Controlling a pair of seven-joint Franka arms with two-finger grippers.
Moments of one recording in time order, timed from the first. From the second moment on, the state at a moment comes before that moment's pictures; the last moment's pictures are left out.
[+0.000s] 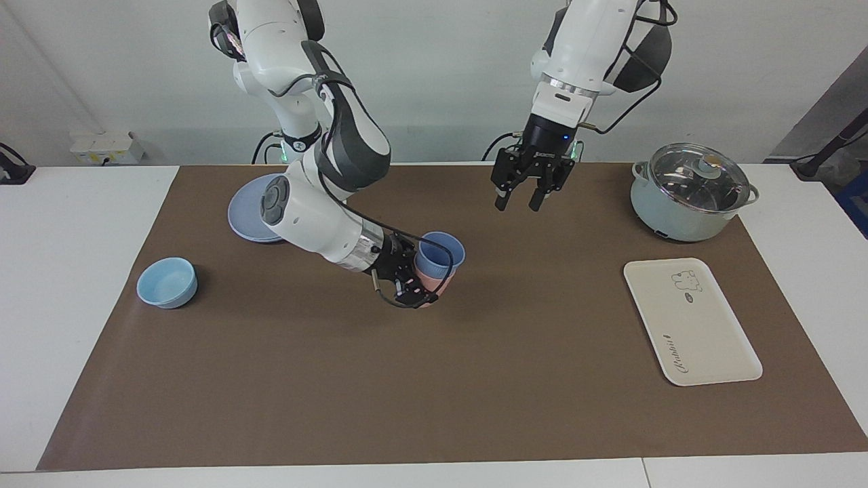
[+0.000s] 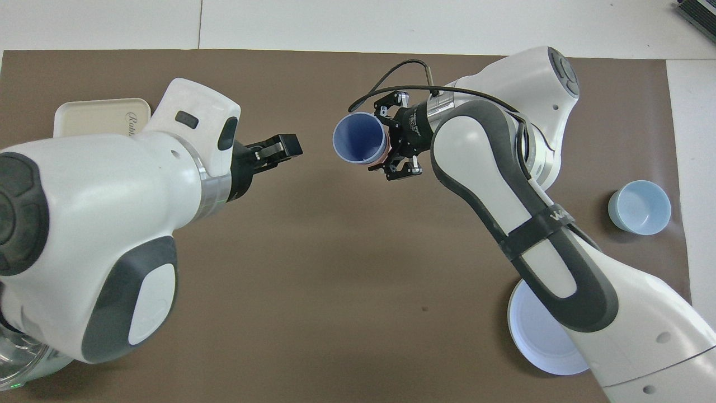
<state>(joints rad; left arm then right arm) -0.44 -0.06 -0.07 -1.83 -0.15 2.25 -0.71 0.32 0.50 0.04 -1.45 0.72 2.06 1.42</state>
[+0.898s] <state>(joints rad) -0.49 0.10 -0.06 -1.85 -0.15 2.48 -0.79 0.35 0.48 0.04 -1.45 0.72 2.07 1.45</state>
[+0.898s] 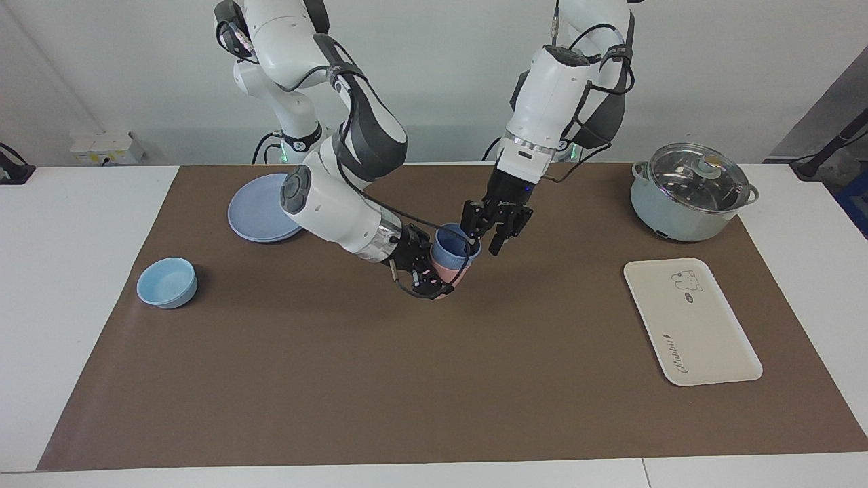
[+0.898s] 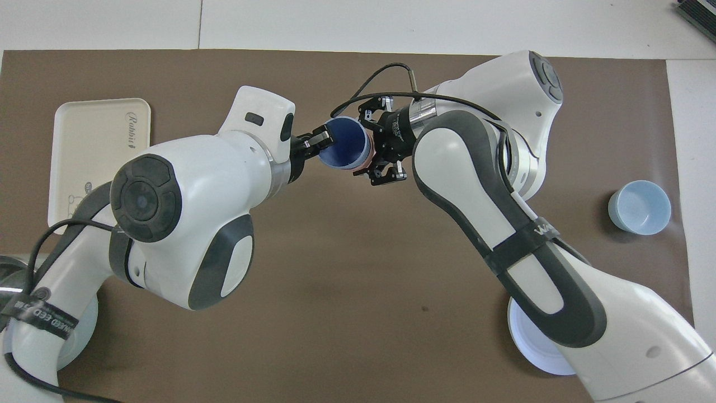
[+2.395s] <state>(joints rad) -0.09 -0.05 -0.01 -1.75 -0.19 2.02 -0.28 0.15 0.43 0.01 -1.47 0.65 2.03 1.45</state>
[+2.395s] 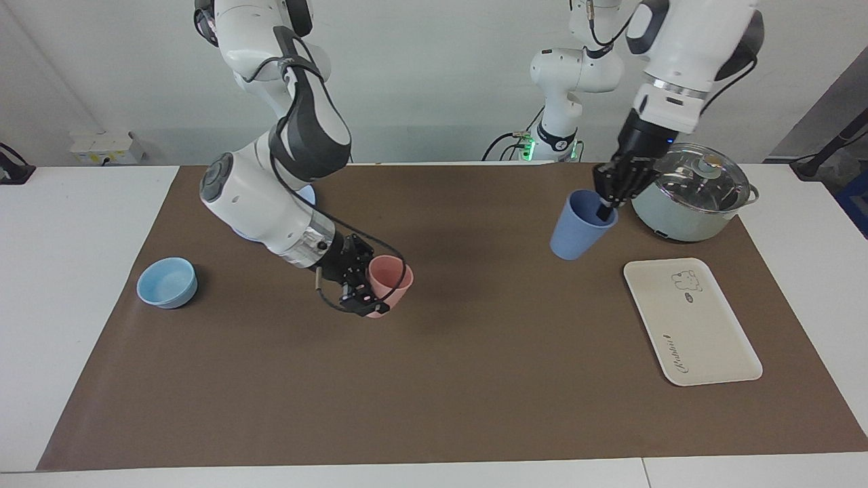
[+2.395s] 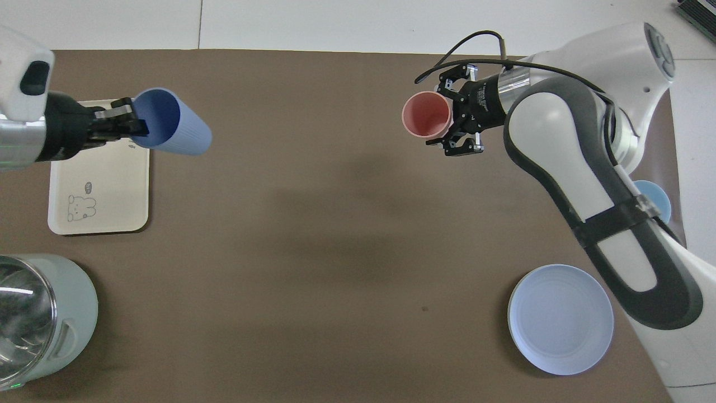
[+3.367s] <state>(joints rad) 0.31 0.23 -0.02 -1.91 -0.44 2.34 0.51 -0.23 0.44 0.01 -1.83 0.92 2.09 1.14</state>
